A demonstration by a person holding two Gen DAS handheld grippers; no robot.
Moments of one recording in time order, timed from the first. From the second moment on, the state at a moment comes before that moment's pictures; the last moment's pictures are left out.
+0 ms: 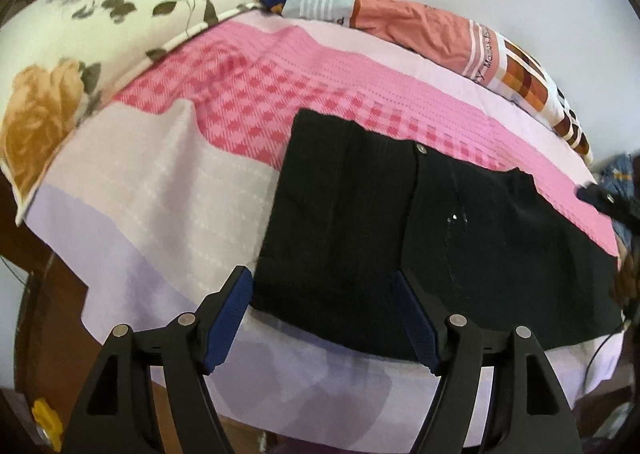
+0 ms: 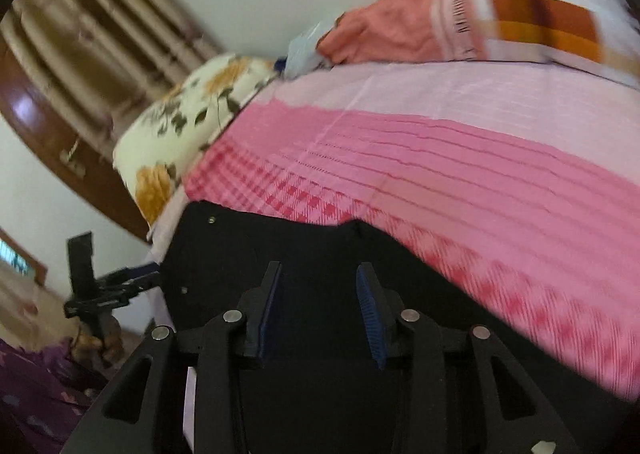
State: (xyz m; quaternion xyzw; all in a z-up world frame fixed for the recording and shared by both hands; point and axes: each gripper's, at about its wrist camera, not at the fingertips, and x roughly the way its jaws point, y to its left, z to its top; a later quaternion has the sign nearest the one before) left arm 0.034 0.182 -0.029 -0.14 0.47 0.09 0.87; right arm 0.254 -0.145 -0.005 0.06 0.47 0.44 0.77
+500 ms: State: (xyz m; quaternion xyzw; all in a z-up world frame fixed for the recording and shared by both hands) left arm 0.048 0.189 -0.049 -0.14 0.51 0.11 0.84; right arm 0.288 -0.093 -0.049 -0.05 0.53 0.49 0.69
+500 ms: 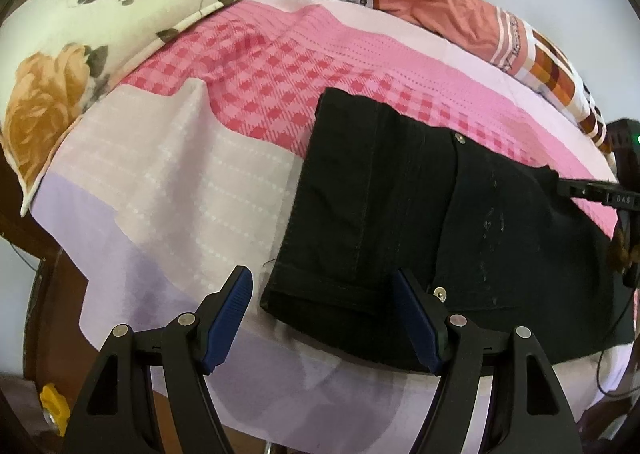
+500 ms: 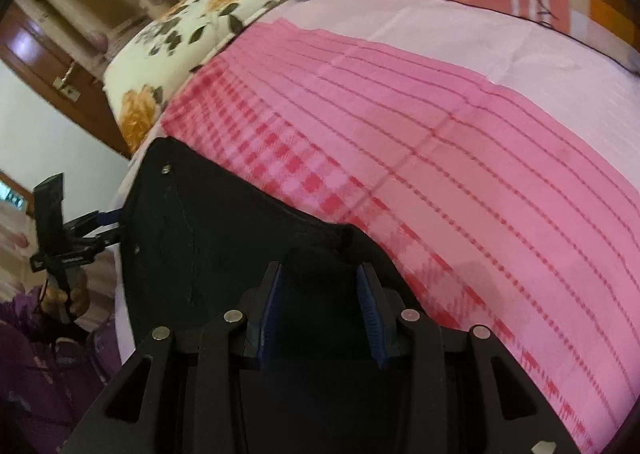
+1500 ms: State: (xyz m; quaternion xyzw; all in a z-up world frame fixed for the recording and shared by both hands) left arm 0.043 0.204 -0.026 -0.12 0.47 0.15 0.86; right arm 0.325 -0.125 -0.055 0.09 0.49 0.40 0.77
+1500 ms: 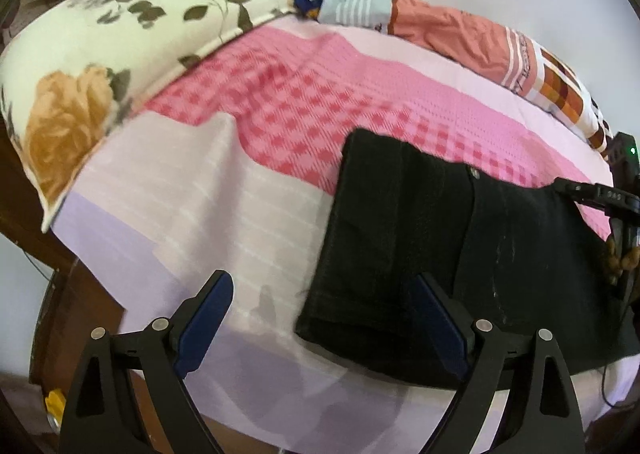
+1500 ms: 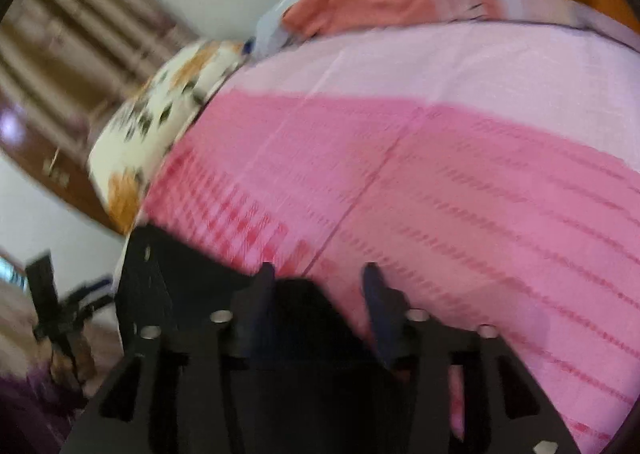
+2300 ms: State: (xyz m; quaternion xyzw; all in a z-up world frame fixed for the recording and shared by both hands) left arm 0.041 0.152 -0.002 -0.05 0.44 0.08 0.89; right arm -0.012 -0.594 -0.063 0.52 0.30 -0.03 0.80
